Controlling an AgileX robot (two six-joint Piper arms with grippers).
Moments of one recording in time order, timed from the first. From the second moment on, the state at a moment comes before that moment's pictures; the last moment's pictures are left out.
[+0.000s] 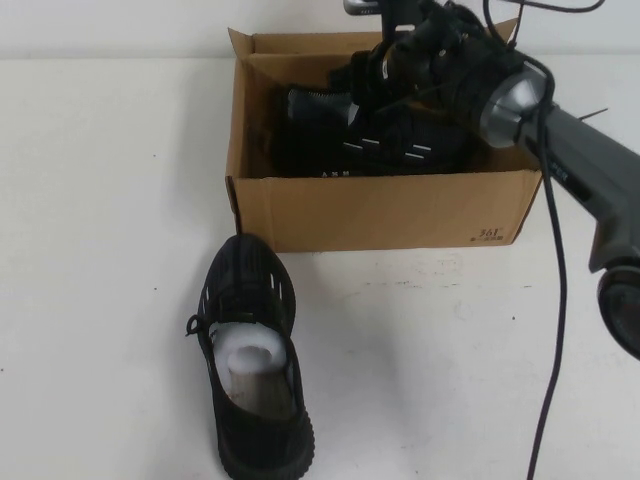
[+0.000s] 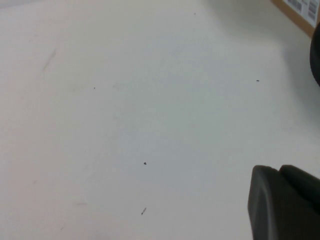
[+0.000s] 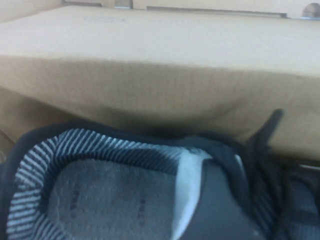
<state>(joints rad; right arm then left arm) 0.49 2.25 -2.35 -0.40 0.71 0.61 -0.08 -0.01 0.03 0.02 0.37 0.09</state>
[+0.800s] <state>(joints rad) 0.66 1.79 -2.29 -0.12 1.31 0.14 -0.08 -0.01 0.03 0.02 0.37 0.09</state>
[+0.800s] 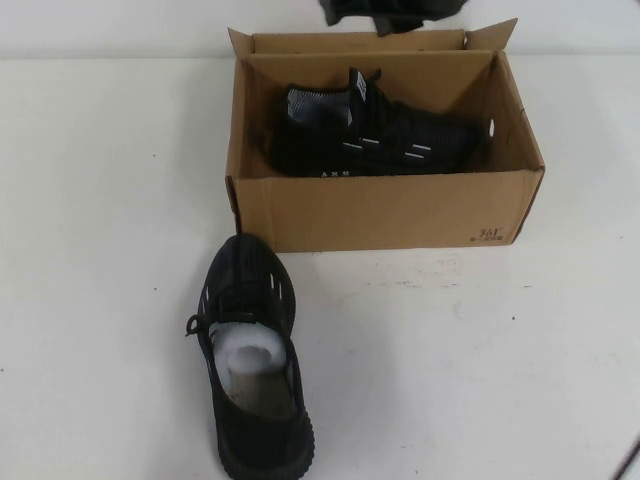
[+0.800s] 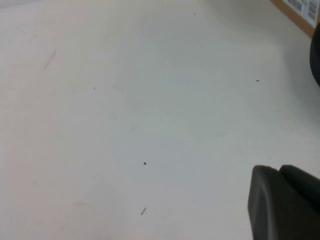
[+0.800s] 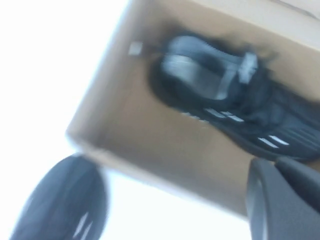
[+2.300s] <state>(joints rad) -0.12 0.30 -0.11 -0.04 0.05 0.08 -0.08 -0.01 0.03 0.02 0.37 0.09</state>
